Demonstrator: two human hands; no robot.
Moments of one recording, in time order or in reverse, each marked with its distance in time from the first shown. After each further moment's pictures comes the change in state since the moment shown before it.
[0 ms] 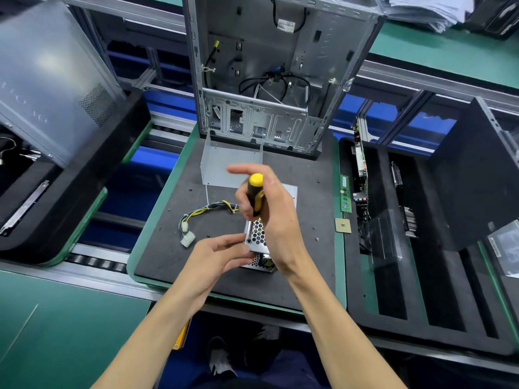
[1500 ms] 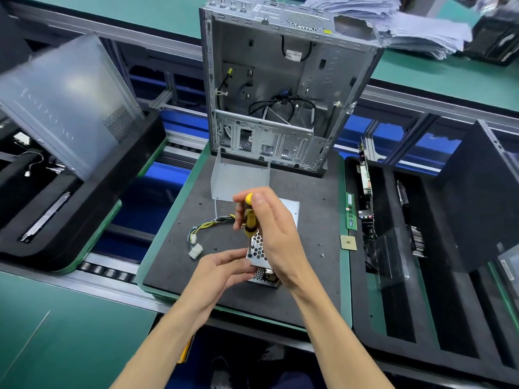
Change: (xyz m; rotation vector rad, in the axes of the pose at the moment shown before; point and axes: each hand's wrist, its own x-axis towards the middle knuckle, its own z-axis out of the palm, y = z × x) left_hand -0.006 -0.002 0.001 -0.074 0.065 -0.029; right_hand -0.002 0.003 0.003 0.015 -0.032 0.058
